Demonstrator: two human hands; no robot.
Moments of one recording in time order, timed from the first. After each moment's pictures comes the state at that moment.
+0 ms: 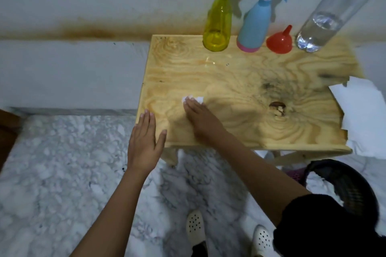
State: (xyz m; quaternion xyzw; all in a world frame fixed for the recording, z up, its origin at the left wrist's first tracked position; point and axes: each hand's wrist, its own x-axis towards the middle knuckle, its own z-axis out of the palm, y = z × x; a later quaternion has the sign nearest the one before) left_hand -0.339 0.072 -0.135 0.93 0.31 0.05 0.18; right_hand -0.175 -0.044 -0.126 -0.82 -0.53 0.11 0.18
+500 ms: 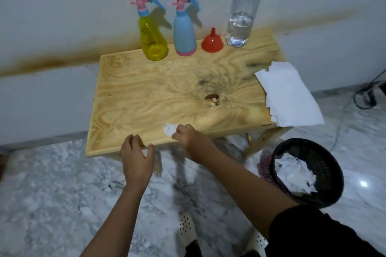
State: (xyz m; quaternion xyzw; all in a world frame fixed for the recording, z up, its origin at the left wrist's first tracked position) left_hand -0.304 -0.061 -0.115 0.88 0.41 0.07 0.25; right_hand -0.181 -0.196 -0.100 -0.82 -0.52 0.13 0.19
